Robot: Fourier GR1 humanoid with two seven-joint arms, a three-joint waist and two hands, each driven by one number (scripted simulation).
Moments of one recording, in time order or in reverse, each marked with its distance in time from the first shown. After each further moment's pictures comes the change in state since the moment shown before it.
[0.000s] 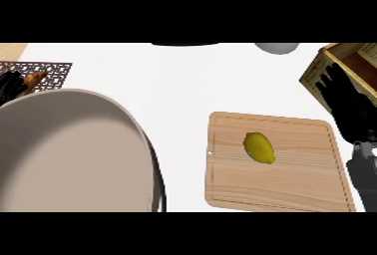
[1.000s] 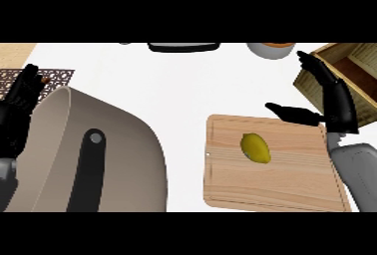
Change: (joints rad) left arm -0.087 0.014 -0.141 0.051 0.001 0.040 0.201; right arm -0.100 -0.002 0.184 -0.028 0.561 -0.274 -0.150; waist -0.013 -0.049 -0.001
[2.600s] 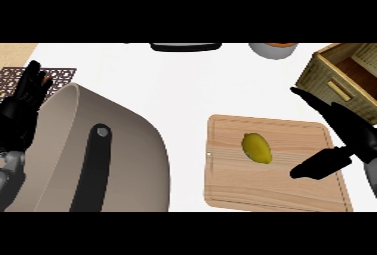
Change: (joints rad) left arm -0.050 0.006 -0.048 0.058 0.029 0.035 -0.023; right arm 0.112 -0.246 0.117 -0.383 -0.079 0.540 0.645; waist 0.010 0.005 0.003
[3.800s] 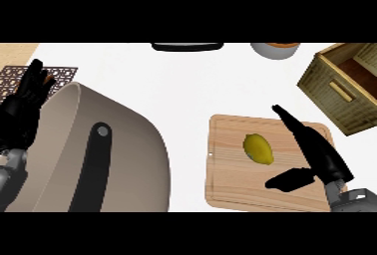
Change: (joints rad) left arm -0.016 -0.004 -0.004 0.018 0.006 -0.009 0.002; right arm 0.149 0.174 0.079 0.086 0.259 -0.177 -0.246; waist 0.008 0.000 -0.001
